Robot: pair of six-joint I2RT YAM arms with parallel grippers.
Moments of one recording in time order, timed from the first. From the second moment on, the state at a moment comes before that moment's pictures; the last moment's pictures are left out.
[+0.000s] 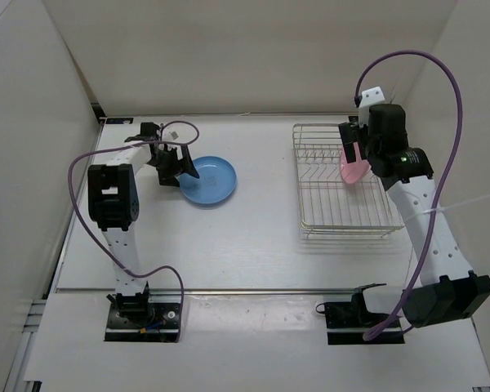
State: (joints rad) left arm 0.00 2.15 1.60 -0.66 0.48 -0.21; right arm 0.22 1.27 1.46 -0.71 0.34 -0.26
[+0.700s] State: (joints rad) left arm 0.09 1.40 1.48 -0.84 0.30 0.07; right arm 0.22 1.59 1.44 -0.53 0.60 -0.50
